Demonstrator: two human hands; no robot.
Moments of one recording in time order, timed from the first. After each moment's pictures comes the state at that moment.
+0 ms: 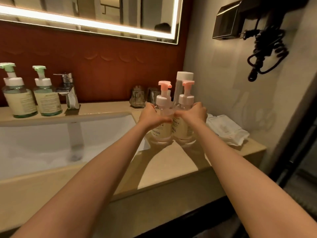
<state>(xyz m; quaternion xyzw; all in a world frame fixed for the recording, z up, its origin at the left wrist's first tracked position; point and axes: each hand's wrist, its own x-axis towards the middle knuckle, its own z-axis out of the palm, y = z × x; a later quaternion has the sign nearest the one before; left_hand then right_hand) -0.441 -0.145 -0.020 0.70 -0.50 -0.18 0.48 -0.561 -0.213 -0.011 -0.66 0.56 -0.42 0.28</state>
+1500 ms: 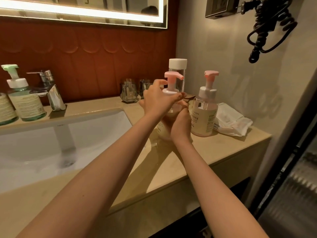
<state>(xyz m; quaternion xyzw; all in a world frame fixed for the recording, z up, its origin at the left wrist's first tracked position) -0.475 -0.178 -0.004 0.69 -0.51 -0.03 0.52 -0.542 -0.188 -0.061 -0.67 0.43 -0.54 0.27</state>
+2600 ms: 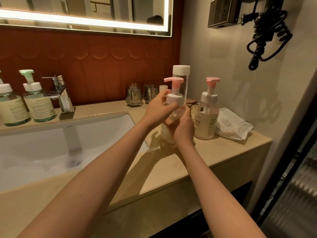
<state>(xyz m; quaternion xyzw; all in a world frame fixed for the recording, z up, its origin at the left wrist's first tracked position) -0.462 -0.155 -0.008 0.59 -0.59 -0.17 0.52 -0.543 -0.185 -0.062 -0.69 0.46 -0.50 0.26</state>
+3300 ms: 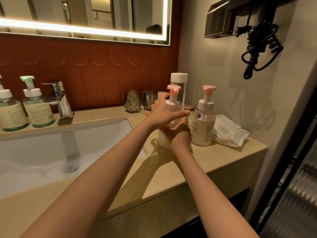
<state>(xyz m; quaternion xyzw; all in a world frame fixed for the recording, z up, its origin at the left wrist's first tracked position) -0.468 -0.167 0.002 0.65 -0.60 -0.17 0.43 -0.553 -0.164 -0.043 -0.69 0.51 -0.41 0.31</state>
